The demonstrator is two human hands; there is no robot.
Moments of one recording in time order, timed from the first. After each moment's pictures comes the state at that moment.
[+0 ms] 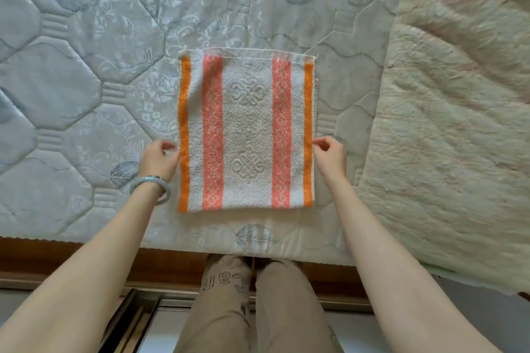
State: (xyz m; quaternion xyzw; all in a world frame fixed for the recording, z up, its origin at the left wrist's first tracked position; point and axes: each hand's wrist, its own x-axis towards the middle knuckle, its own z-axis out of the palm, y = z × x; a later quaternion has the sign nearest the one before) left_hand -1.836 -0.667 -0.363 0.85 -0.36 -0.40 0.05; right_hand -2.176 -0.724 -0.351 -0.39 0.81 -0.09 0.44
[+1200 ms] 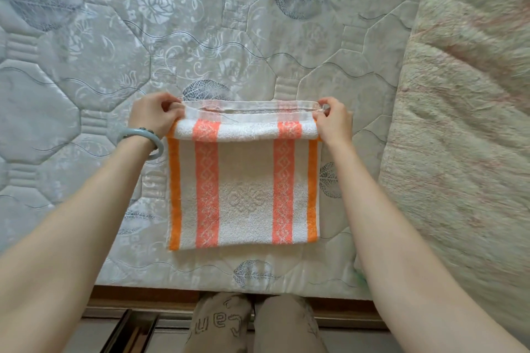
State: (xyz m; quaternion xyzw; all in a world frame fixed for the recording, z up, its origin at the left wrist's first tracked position) left_hand -1.822 -0.819 -0.390 0.80 -0.49 -0.35 0.07; right_hand -2.164 -0.857 -0.402 -0.50 0.79 -0.05 0.35
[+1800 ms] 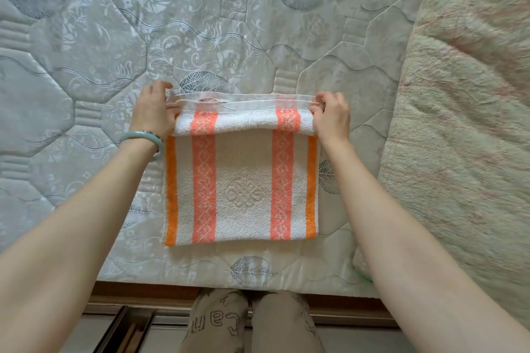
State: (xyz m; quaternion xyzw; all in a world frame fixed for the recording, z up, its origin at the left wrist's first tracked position) left_hand -1.827 -0.803 -0.412 0.79 -0.54 -0.29 0.06; right_hand -2.163 -0.850 -0.411 -0.57 0.76 -0.06 0.29
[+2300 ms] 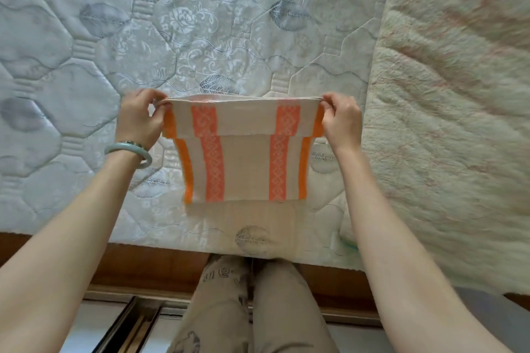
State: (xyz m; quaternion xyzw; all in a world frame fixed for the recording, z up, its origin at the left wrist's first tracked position) left_hand -1.811 -0.742 -0.270 0.75 -0.58 -0.22 0.21; right_hand -2.171 -0.798 -0.254 -0.65 0.70 -0.18 0.23
